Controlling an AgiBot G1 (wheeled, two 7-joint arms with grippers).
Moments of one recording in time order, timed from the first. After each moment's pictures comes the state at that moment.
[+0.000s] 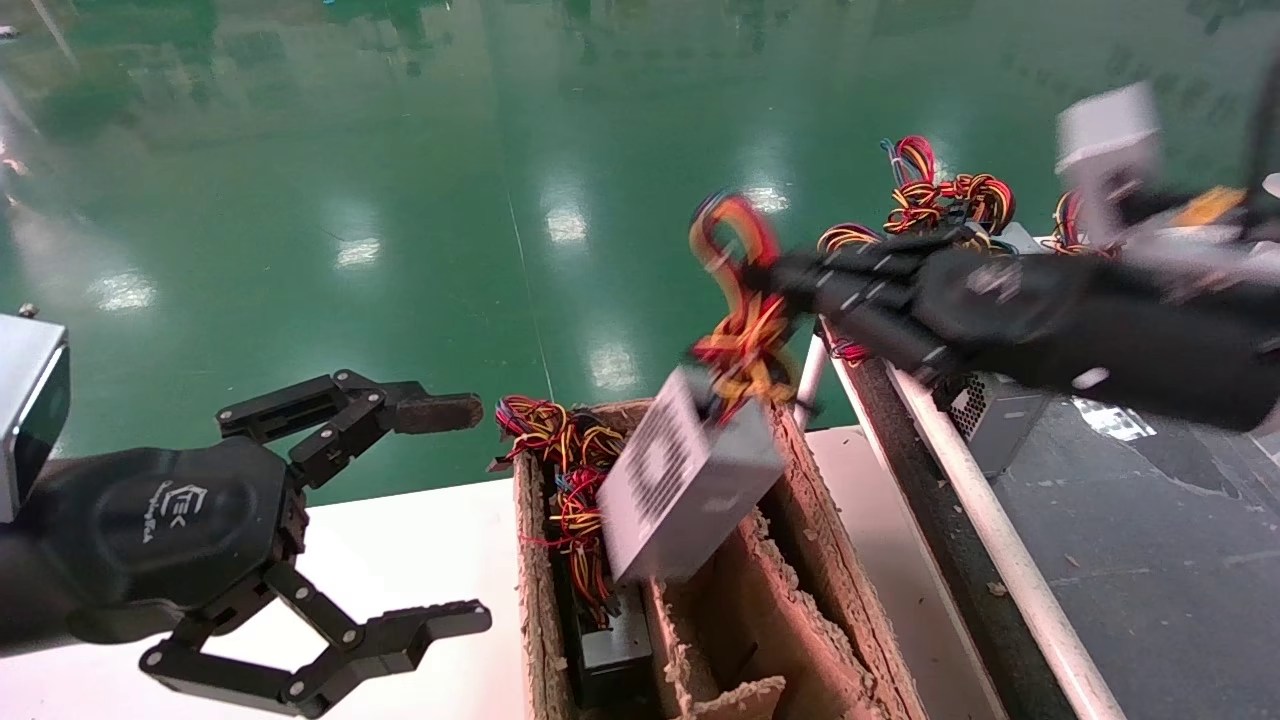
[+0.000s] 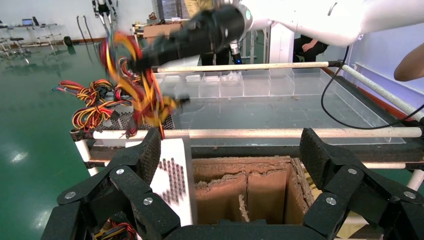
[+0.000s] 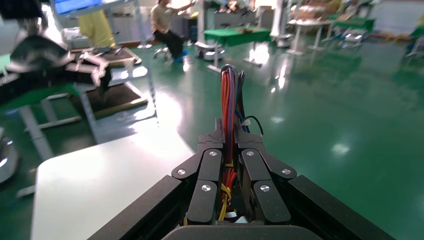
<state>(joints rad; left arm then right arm) -1.09 0.57 0.38 -1.26 0.66 1.45 -0.13 1.47 -0.83 -0.39 0.74 -0.95 -1.52 0.15</state>
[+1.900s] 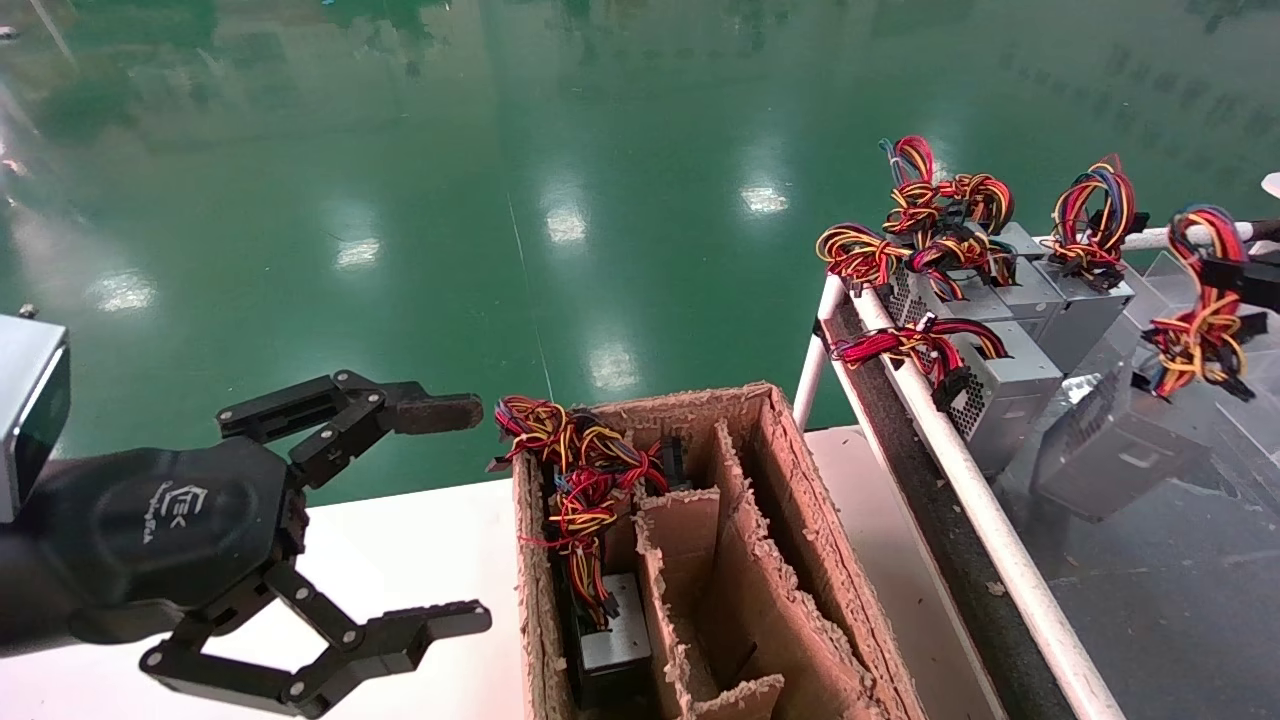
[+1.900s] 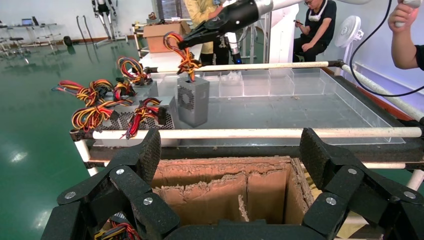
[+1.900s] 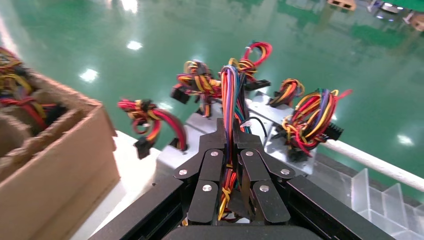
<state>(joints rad) -1.09 0.57 0.38 -1.26 0.66 1.45 -0.13 1.77 -0.54 -0.61 0.18 -1.08 -1.45 -0.16</state>
